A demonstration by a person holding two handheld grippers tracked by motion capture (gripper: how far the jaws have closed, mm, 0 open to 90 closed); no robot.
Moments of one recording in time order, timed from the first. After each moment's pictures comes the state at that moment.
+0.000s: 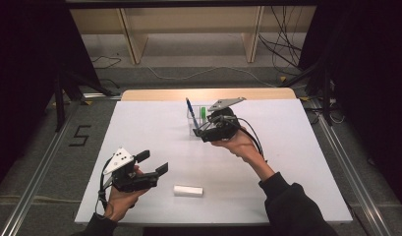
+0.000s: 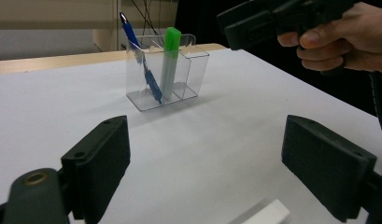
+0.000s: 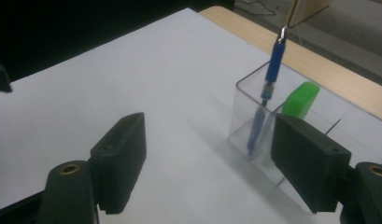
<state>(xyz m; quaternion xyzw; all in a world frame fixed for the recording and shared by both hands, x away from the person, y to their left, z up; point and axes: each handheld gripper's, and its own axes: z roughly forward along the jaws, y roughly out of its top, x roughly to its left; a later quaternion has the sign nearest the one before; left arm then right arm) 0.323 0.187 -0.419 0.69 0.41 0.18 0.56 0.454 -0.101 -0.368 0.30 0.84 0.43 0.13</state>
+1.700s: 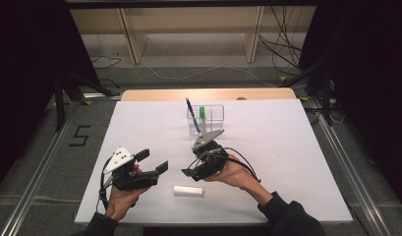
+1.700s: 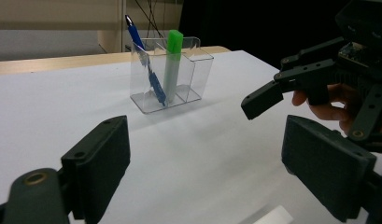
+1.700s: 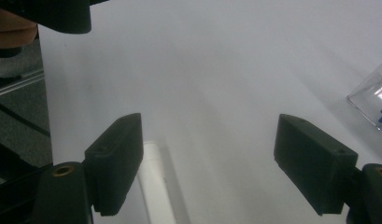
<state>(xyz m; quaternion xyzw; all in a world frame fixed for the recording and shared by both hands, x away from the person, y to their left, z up) 0.325 0.186 -0.418 0.69 0.41 0.18 0.57 0.390 -0.070 -0.406 0.21 0.90 0.39 0.06</state>
